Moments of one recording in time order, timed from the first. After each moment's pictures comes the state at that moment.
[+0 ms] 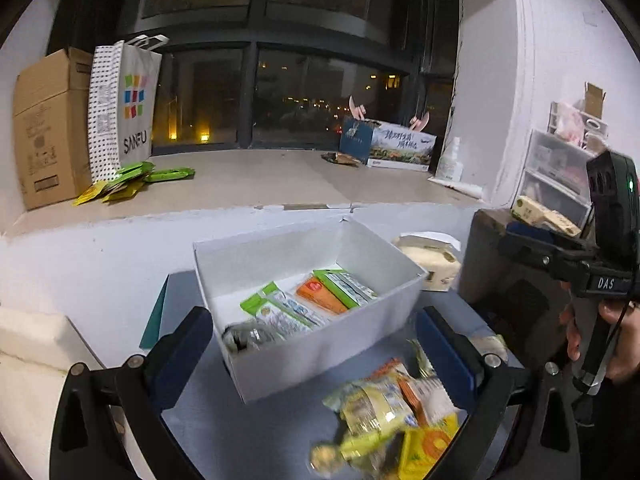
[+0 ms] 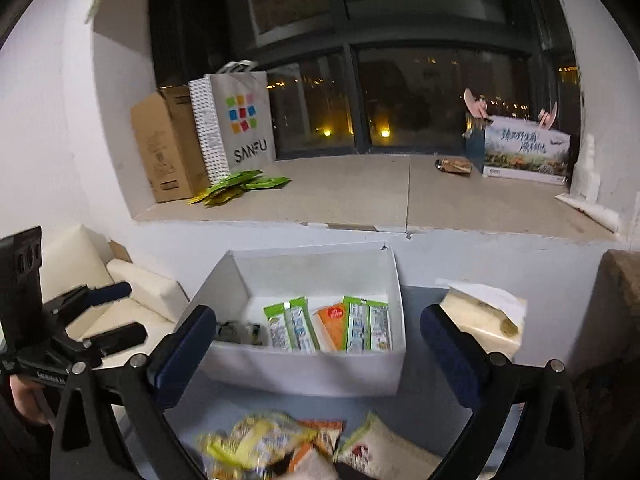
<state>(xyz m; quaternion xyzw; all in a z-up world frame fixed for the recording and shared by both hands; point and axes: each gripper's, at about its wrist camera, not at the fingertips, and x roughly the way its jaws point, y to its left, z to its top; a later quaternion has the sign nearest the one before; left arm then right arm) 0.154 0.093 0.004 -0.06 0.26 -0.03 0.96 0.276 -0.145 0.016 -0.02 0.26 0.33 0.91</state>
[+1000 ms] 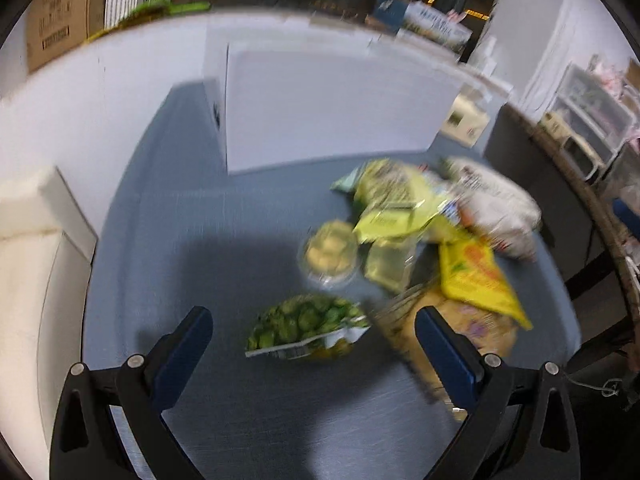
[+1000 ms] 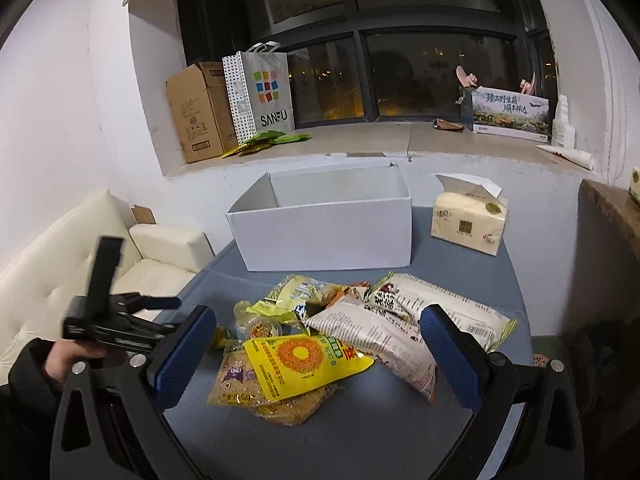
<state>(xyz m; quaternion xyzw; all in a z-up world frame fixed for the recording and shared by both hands) 0.106 0.077 -0.160 -0.11 0.46 -0.01 0.88 0.133 -0.214 -0.057 -0.02 0.29 0.35 0.89</state>
